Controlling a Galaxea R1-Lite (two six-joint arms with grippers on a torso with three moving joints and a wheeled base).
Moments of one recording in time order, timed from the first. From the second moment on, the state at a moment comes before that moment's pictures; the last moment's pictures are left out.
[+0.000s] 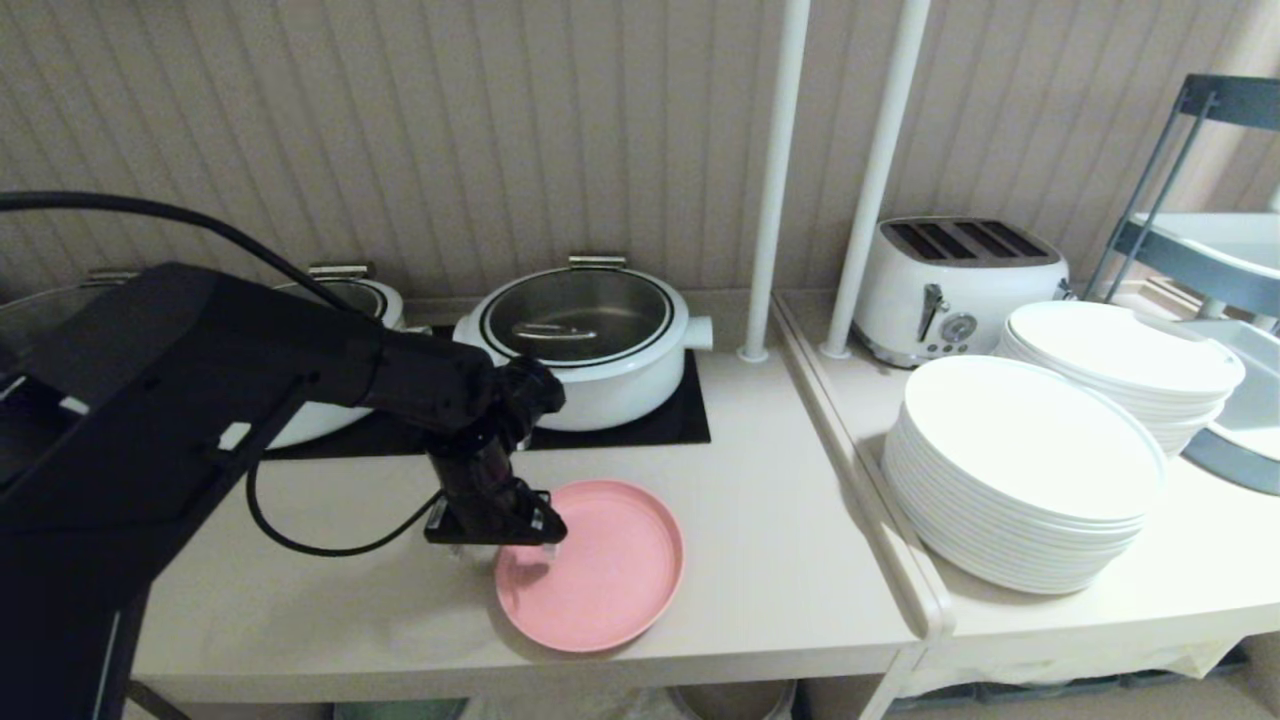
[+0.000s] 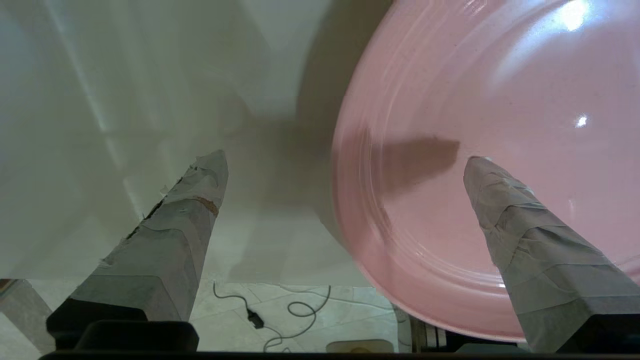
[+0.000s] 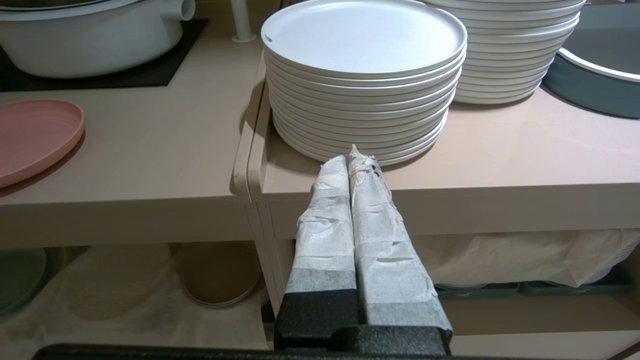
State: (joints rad) left arm -0.42 2.23 -1.52 0.70 0.10 -0.39; right arm 0.01 0.00 0.00 0.00 0.00 0.02
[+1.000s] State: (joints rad) left arm -0.42 2.25 -1.52 0.67 0.10 -0.39; right arm 0.01 0.00 0.00 0.00 0.00 0.02
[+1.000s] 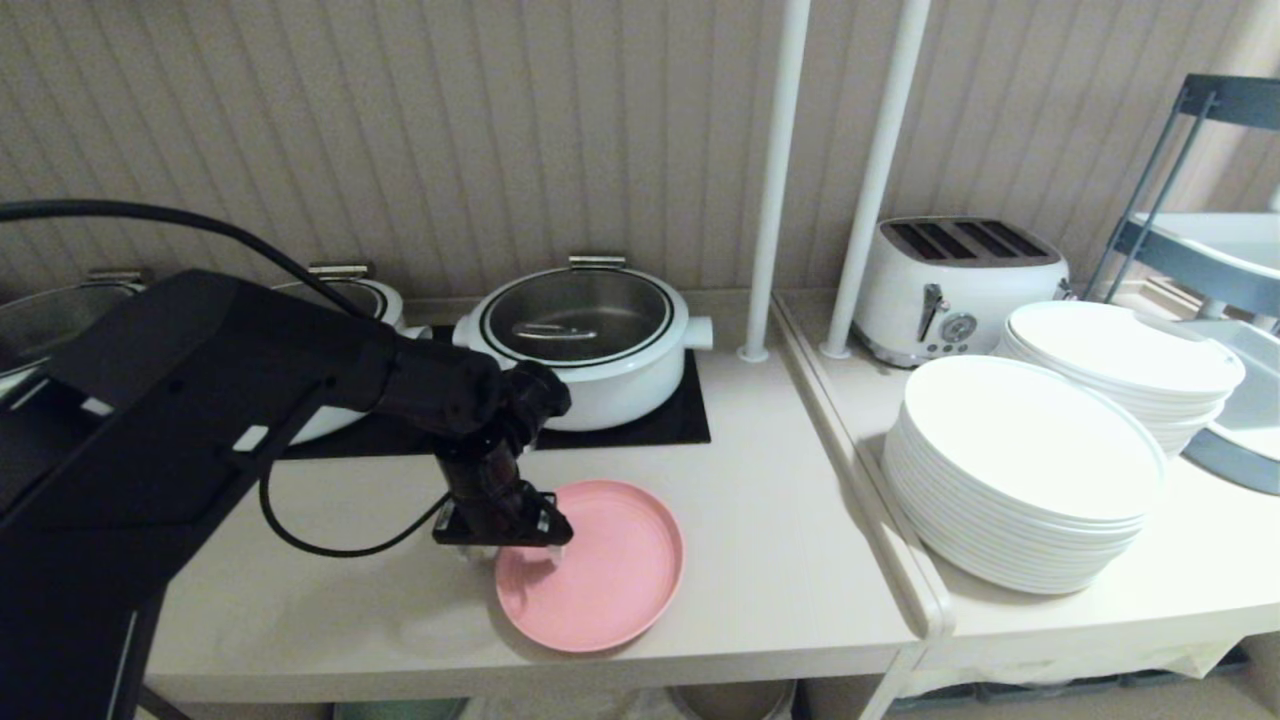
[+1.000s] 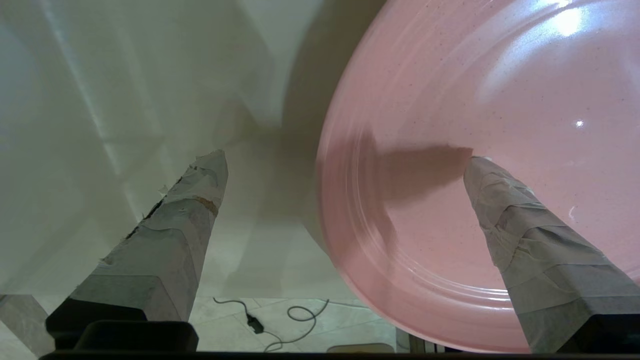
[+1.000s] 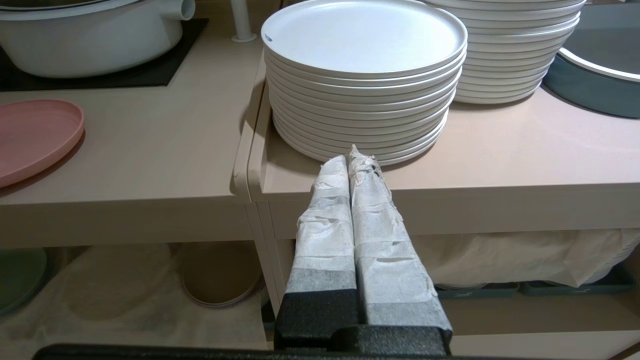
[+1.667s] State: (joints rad) left arm -0.43 2.25 -1.52 0.66 0.10 -0.39; right arm 0.01 0.00 0.00 0.00 0.00 0.02
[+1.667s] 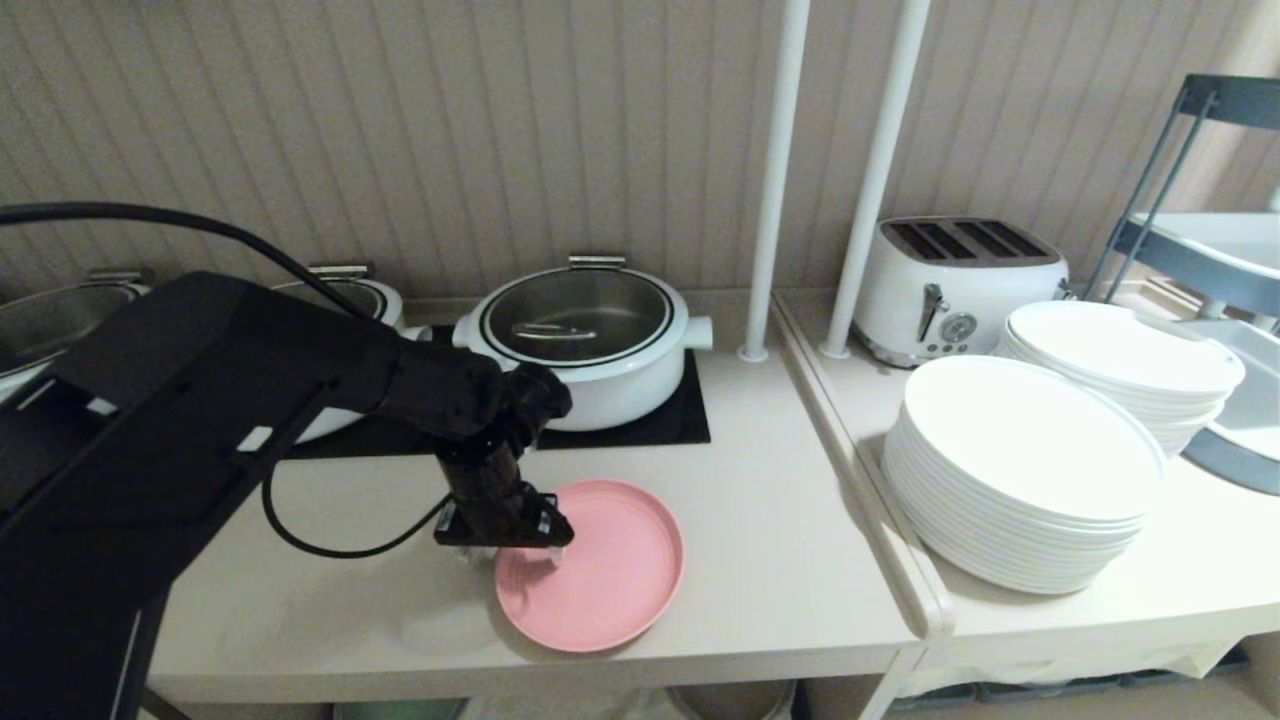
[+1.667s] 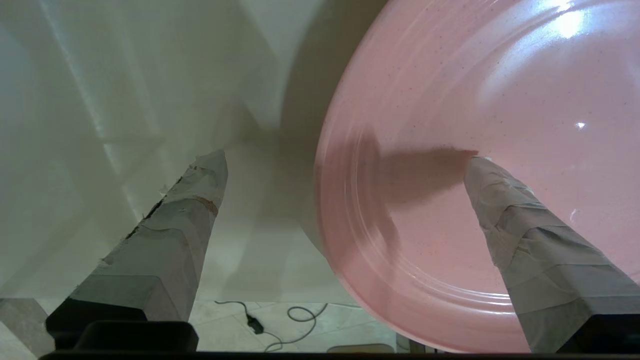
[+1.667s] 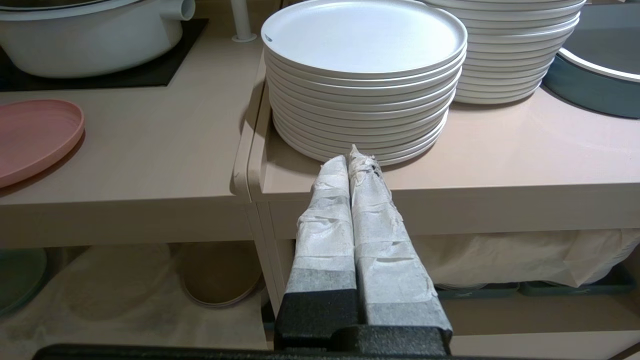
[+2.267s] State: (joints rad) left arm -0.43 2.26 -1.52 0.66 0.10 -0.39; right arm 0.01 0.00 0.00 0.00 0.00 0.01
